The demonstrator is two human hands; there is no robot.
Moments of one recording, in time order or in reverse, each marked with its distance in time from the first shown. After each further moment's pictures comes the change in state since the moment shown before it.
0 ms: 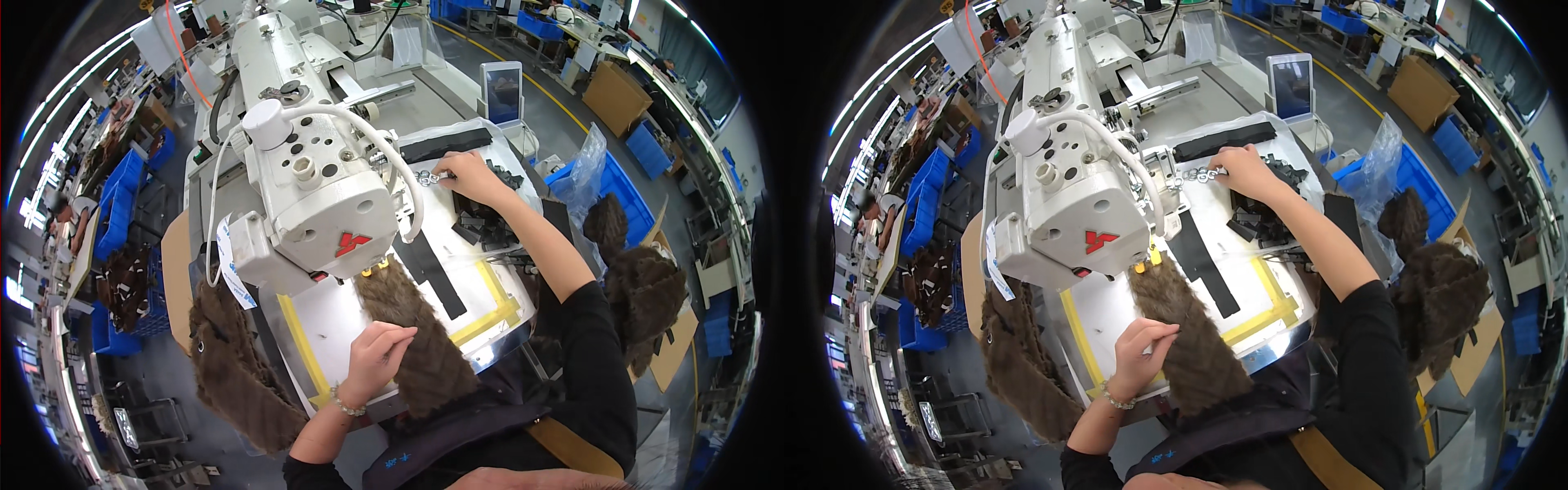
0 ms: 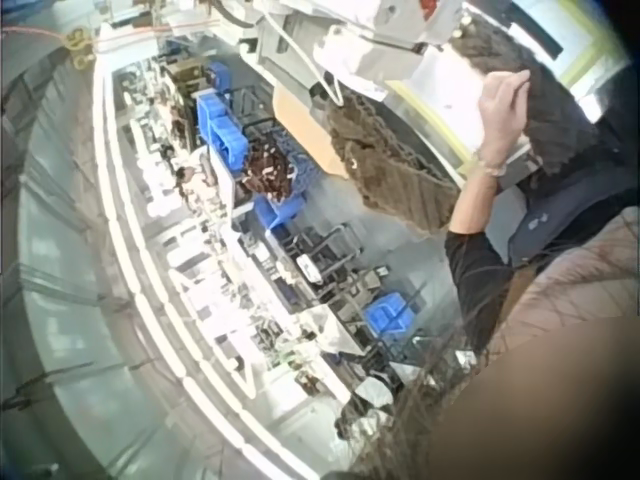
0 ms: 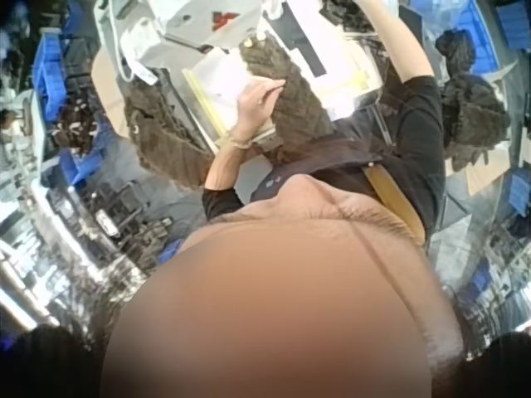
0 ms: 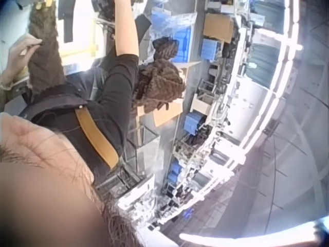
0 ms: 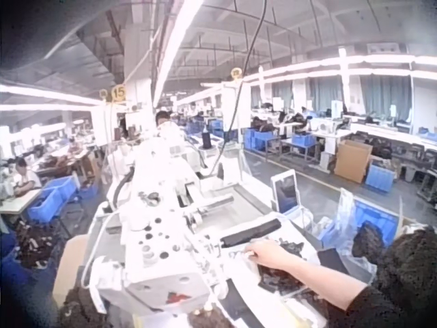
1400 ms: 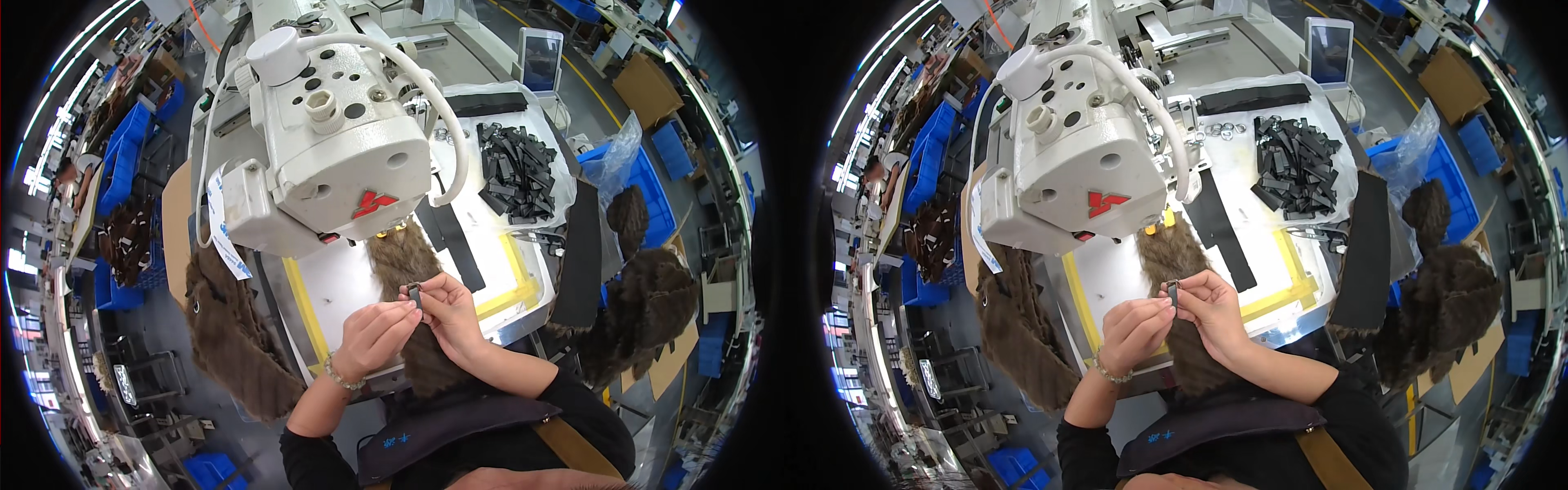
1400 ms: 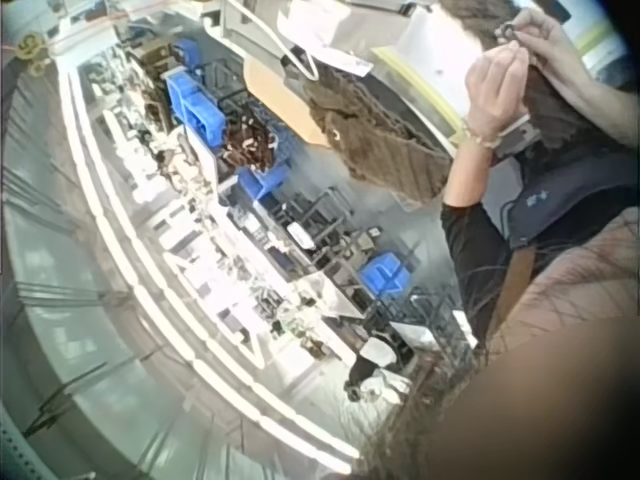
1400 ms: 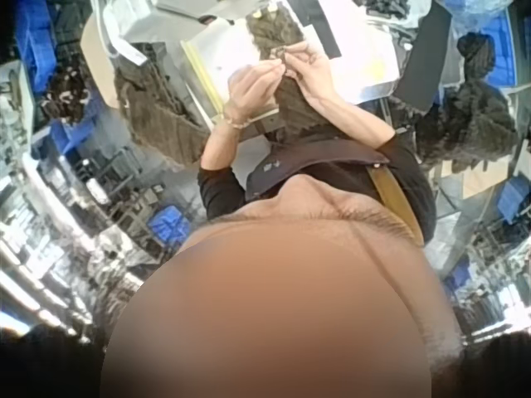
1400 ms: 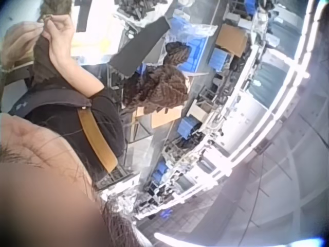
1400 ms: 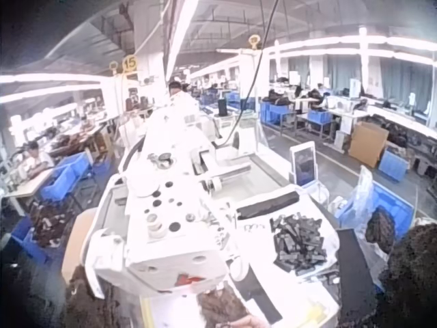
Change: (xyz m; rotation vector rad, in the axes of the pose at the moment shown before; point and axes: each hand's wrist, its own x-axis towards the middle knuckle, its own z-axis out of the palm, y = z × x) left_hand -0.002 -0.004 -0.018 0.357 0.032 0.433; right_hand -0.153 -0.223 0.061 1.966 0.195 0.874
